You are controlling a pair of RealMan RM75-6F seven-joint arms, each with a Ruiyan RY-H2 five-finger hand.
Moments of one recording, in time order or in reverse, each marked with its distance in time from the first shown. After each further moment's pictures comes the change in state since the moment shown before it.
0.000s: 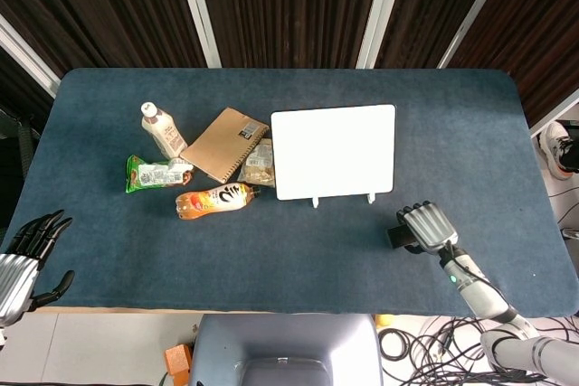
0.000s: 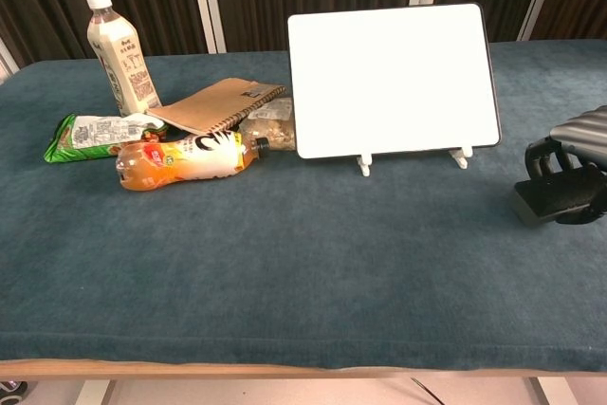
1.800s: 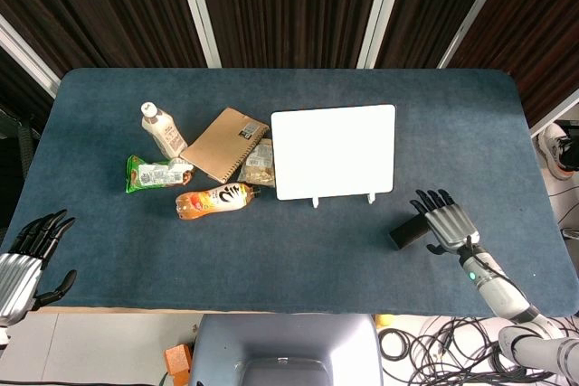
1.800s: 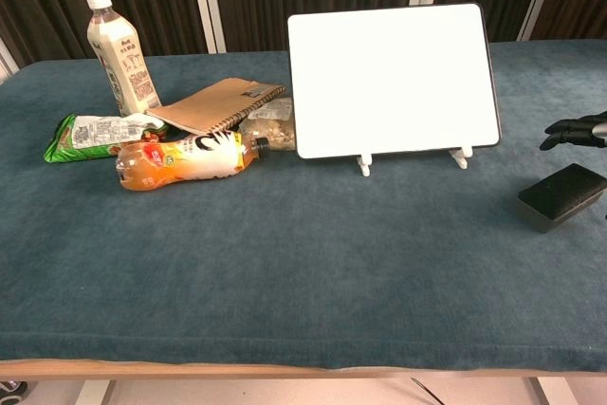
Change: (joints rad) left arm -0.003 -0.010 -0.003 -0.007 -0.007 -0.010 0.029; right arm -0.013 0.134 0.034 -0.116 0.109 -0.154 -0.043
